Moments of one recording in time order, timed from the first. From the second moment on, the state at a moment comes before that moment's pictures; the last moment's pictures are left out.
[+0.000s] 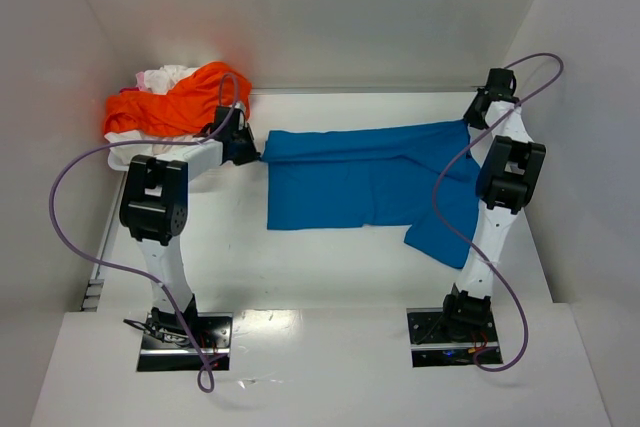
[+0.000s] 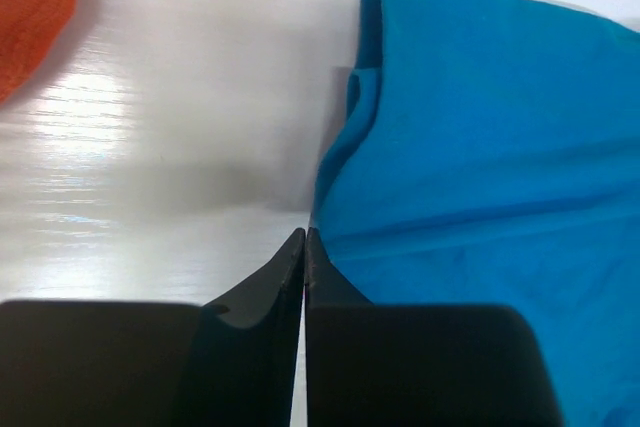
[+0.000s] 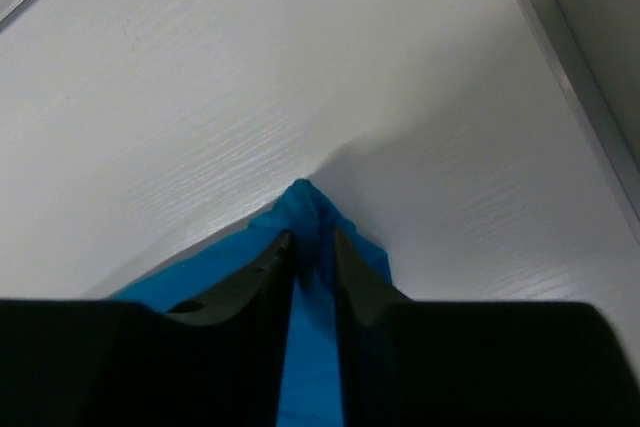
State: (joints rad) left arm -0.15 1.98 1.32 -0.17 0.11 -0.48; right arm -0.28 2.38 2.03 -0.46 0.01 0.31
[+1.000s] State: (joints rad) left arm -0.26 1.98 1.43 -0.22 0.46 -0.27; right arm -0.29 2.00 1.56 -0.42 -0.03 0.26
